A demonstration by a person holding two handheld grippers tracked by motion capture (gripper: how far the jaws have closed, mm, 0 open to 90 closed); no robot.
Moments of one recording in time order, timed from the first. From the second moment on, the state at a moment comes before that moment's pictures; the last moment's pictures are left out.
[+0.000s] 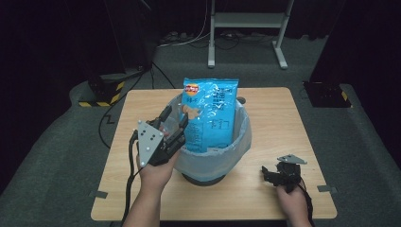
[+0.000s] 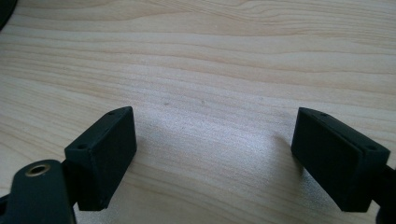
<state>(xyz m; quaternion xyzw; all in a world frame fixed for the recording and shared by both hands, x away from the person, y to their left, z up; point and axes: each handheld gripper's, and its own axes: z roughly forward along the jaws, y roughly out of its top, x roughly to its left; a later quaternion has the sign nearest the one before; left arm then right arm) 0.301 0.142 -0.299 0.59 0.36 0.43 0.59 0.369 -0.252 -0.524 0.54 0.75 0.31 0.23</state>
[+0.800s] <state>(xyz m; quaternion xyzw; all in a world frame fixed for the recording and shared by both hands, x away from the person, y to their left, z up) 0.287 0.221 -0.352 0.58 0.43 0.42 0.55 0.369 -0.252 -0.524 0.54 0.75 0.31 0.23</state>
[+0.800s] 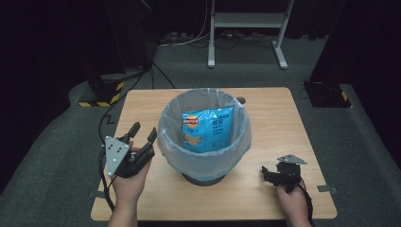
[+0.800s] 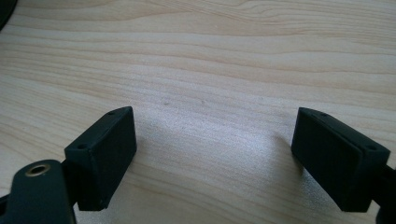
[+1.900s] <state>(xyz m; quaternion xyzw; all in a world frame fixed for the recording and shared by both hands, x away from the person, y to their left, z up) 0.311 0.246 -0.528 0.72 0.56 0.25 0.33 0.369 -0.252 -0.524 0.54 0.75 0.31 0.23</state>
